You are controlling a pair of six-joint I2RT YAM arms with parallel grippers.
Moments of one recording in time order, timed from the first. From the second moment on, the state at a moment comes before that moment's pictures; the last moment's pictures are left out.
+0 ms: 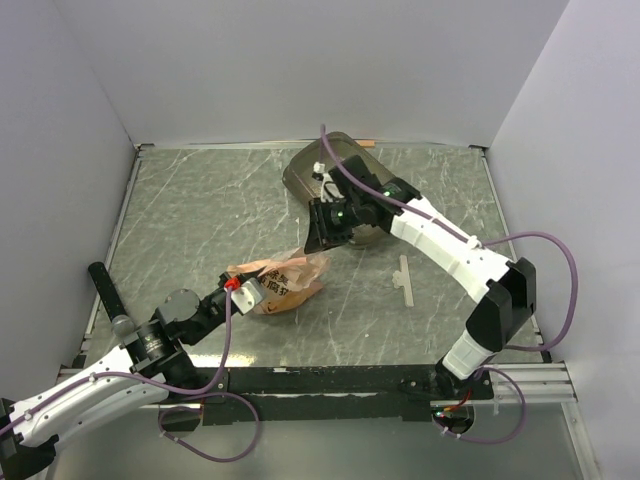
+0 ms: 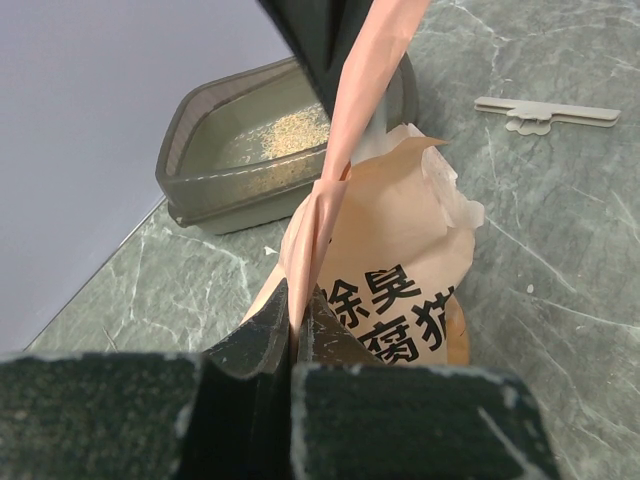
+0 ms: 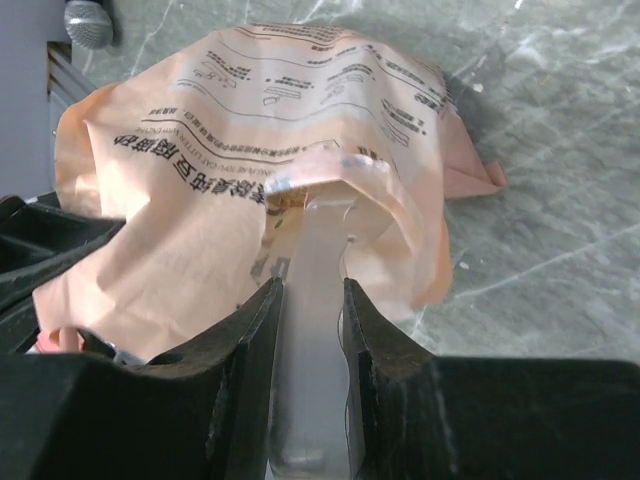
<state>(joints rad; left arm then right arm) -0.96 0.42 0.39 0.03 -0.13 0.42 0.69 1.61 1.57 -0.88 -0.38 0.46</state>
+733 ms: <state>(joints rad) -0.96 0.42 0.39 0.03 -0.14 0.42 0.62 1.50 0.95 -0.09 -0.66 0.79</state>
